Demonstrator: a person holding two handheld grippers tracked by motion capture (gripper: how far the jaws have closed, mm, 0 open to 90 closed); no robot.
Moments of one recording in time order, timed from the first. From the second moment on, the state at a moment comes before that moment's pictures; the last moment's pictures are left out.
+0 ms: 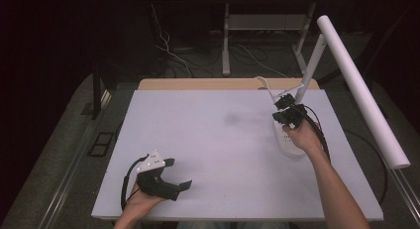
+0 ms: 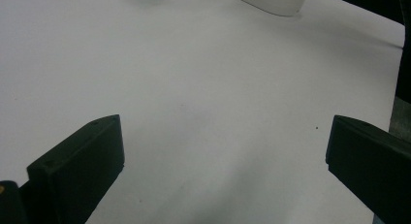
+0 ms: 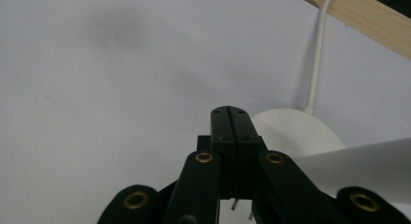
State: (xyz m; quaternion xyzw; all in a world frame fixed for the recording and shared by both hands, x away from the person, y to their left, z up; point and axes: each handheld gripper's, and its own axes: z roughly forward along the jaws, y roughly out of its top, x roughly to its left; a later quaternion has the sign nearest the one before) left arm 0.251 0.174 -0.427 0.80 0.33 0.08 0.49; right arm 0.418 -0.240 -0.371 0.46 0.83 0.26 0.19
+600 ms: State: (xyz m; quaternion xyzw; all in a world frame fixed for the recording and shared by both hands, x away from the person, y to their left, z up) left arm 0.251 0.173 -0.427 0.80 0.33 0.08 0.49; right arm 0.381 -0.233 -0.352 0.43 0.82 0.35 0.15
